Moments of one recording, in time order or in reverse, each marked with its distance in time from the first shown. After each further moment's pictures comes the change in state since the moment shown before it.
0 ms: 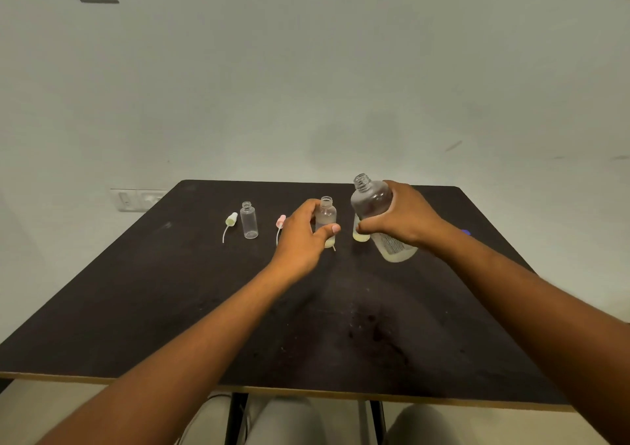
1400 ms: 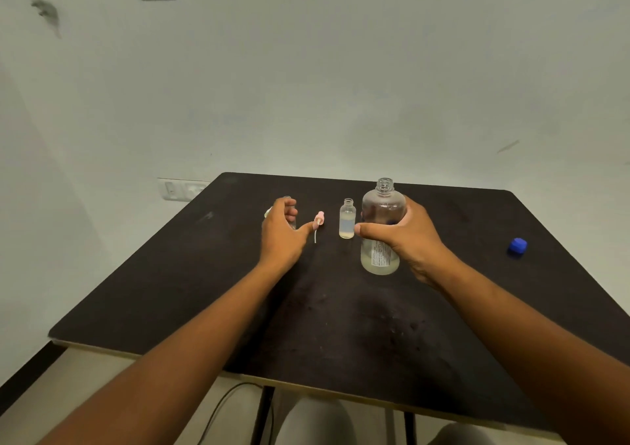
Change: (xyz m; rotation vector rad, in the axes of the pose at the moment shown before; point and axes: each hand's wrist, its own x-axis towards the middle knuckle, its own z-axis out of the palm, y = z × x) left_hand 0.016 -0.083 -0.059 0.062 0.318 -0.182; right_hand 0.000 -0.013 0.077 0.624 0.007 -0.021
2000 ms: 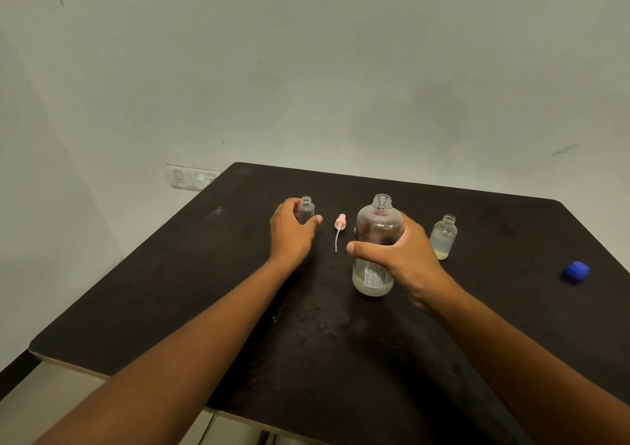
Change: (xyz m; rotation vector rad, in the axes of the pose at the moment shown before) left_hand 0.052 -0.042 0.012 0.063 0.037 -0.119; right_hand 0.033 0.038 0.053 0.012 -0.091 0.005
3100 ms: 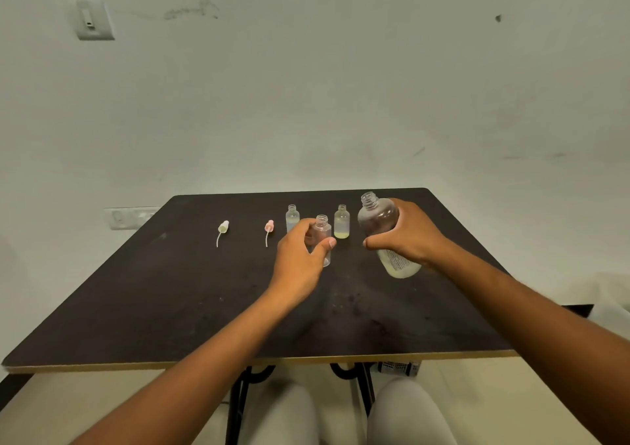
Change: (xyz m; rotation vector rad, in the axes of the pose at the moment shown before) left_hand -0.198 0.135 -0.011 -0.159 -0.350 0.246; right_hand -0.129 -0.082 -0.135 -0.513 0.184 0.066
